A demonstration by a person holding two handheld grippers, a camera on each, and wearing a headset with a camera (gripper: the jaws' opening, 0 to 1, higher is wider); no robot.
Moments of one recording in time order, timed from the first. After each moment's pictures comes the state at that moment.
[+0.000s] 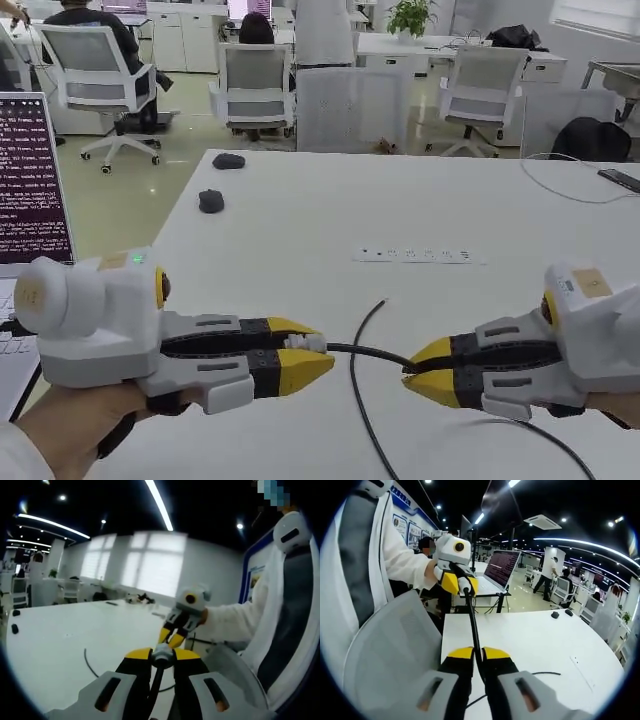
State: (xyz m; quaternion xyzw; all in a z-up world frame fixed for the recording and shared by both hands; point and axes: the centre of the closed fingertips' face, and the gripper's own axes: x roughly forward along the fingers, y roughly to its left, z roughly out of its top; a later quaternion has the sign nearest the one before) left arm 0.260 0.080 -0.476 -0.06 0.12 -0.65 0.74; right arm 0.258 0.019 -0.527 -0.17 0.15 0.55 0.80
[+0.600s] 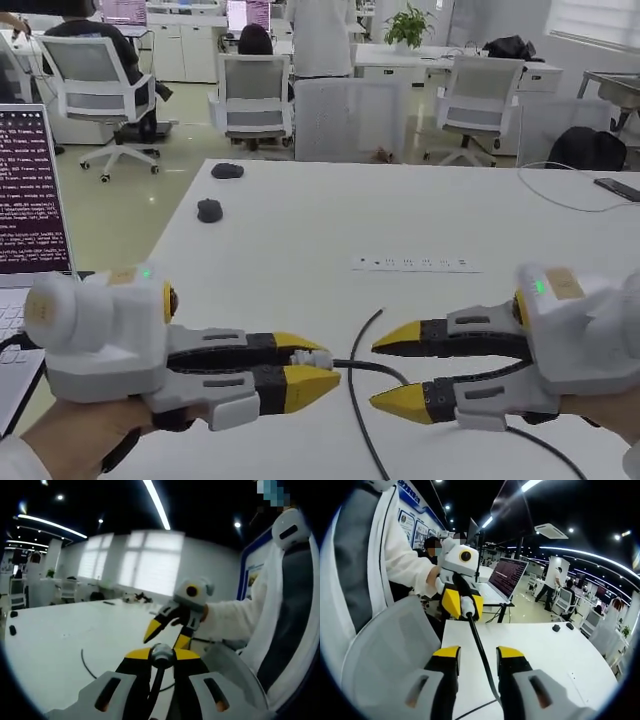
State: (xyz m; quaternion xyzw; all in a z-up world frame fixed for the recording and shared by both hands) left arm 0.254 0.073 -0.478 -0.05 0.11 -0.66 0.74; right arm 0.257 0.052 -0.504 -0.19 0.11 0.57 0.79
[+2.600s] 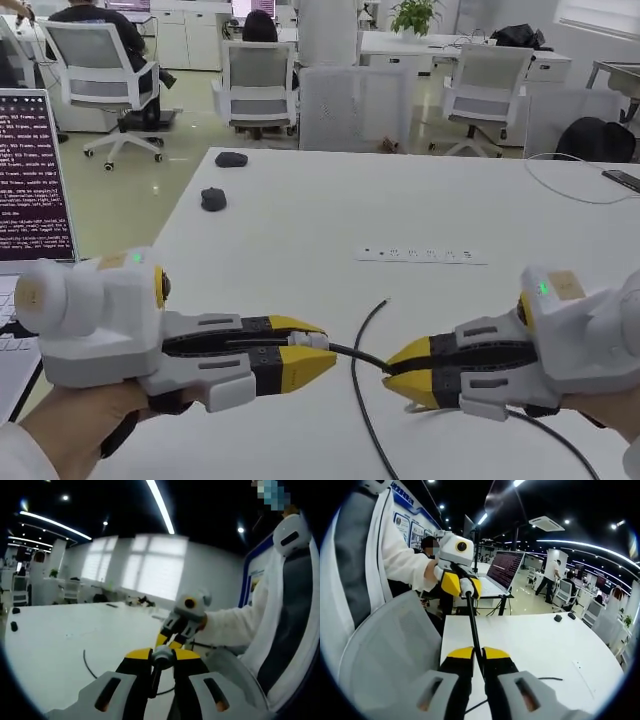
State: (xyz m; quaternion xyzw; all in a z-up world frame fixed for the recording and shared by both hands) left arm 0.264 0.079 -0.474 -0.07 0.11 -0.65 0.75; right arm 0.263 0.037 -0.529 -0.17 0.14 0.56 0.80
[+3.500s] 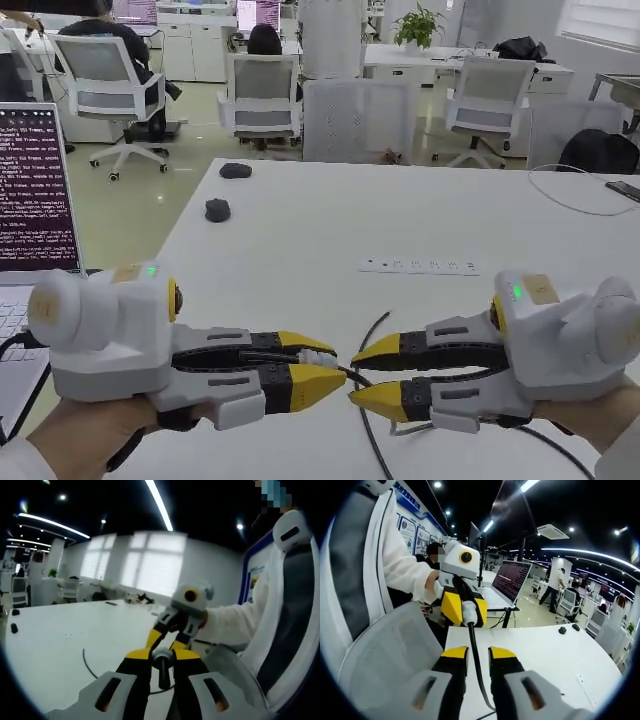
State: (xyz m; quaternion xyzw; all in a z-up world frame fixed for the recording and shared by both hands) left arm 0.259 0.075 -0.475 -0.06 0.12 -0.65 0.74; right arm 0.261 0.073 -0.507 -0.16 0.10 0.58 0.79
